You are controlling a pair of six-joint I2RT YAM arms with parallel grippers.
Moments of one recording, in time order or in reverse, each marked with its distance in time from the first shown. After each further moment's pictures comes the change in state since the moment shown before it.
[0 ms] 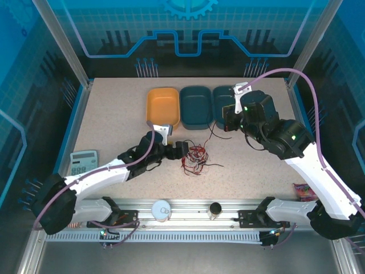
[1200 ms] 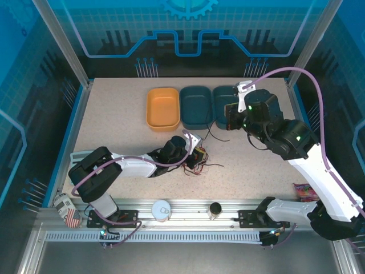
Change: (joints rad) left arm -0.120 0.433 0.084 0.356 0.151 0.310; right arm -0.012 -0.006 0.040 -0.018 0.003 0.005
